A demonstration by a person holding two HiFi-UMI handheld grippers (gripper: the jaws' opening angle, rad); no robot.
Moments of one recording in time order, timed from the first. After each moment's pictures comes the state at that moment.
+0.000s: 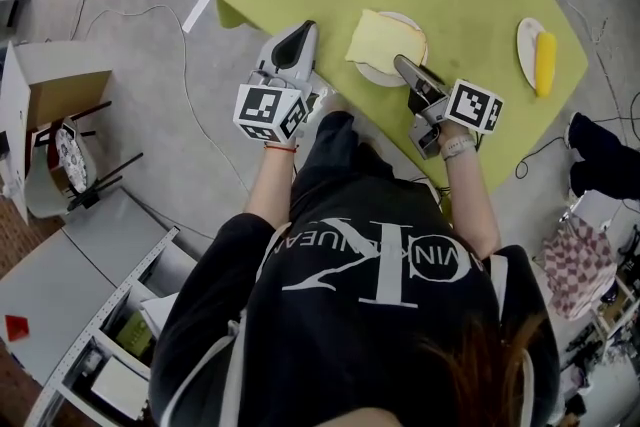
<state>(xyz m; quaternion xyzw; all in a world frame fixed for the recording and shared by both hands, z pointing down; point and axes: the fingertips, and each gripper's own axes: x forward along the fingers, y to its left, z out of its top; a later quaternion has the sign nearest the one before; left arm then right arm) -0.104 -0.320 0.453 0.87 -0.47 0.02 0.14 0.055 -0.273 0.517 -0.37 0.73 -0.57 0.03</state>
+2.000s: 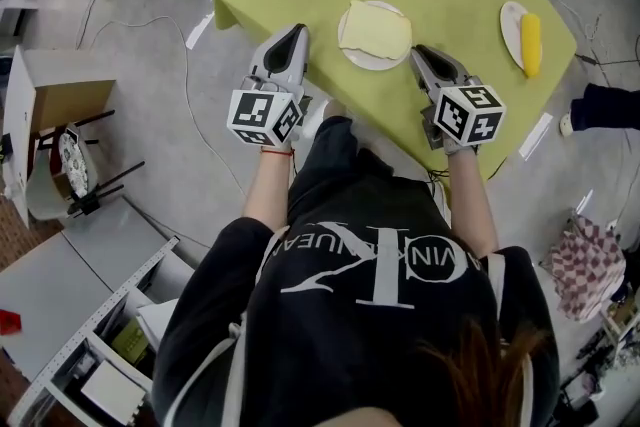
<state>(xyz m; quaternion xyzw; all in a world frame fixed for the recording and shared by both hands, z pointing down) -0.088 -0.273 0.426 0.87 -0.48 0.00 0.11 0.106 -0.248 0.476 -0.45 0.84 -0.28 -0.12</state>
